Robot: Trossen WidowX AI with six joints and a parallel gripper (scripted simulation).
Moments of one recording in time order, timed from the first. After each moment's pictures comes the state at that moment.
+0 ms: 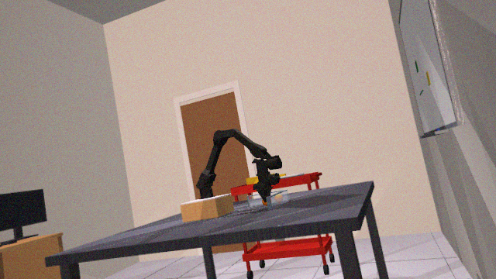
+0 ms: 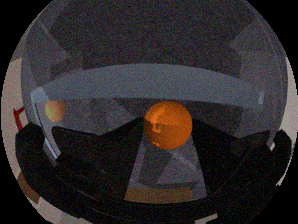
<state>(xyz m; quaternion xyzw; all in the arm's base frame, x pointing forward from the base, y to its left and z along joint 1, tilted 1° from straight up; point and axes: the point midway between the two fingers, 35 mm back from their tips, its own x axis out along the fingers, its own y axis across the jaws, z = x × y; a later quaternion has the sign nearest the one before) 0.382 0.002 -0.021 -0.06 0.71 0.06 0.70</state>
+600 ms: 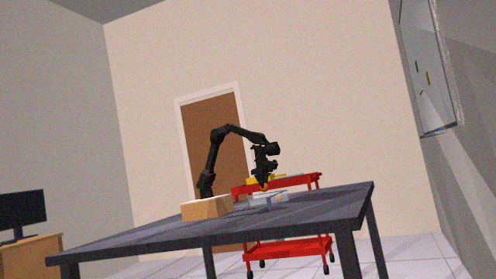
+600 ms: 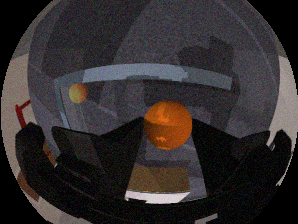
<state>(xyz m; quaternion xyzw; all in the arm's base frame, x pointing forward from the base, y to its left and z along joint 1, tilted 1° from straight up) 0.378 0.003 0.050 -0.06 0.72 0.06 0.69</state>
